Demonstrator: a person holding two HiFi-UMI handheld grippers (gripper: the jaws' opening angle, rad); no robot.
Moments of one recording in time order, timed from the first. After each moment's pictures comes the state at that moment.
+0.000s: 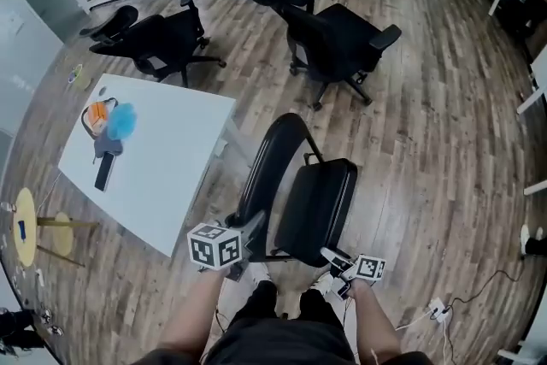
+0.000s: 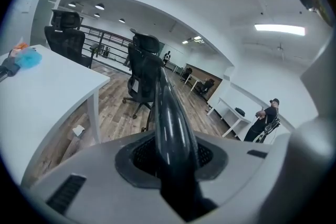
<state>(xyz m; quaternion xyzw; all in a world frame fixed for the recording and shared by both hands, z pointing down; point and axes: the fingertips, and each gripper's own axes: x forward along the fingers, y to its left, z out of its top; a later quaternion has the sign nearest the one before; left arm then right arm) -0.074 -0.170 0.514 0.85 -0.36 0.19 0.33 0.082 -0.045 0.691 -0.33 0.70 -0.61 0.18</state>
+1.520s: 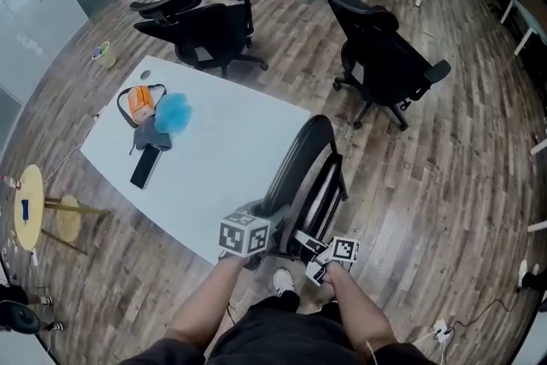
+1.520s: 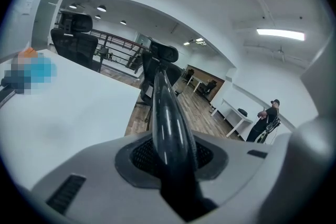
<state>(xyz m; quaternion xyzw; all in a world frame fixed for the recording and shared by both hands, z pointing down) -0.262 -0.255 0.509 0.85 -0.36 0.20 0.33 -0.232 -0.195 0.654 -0.22 0.72 -0.63 0.17</state>
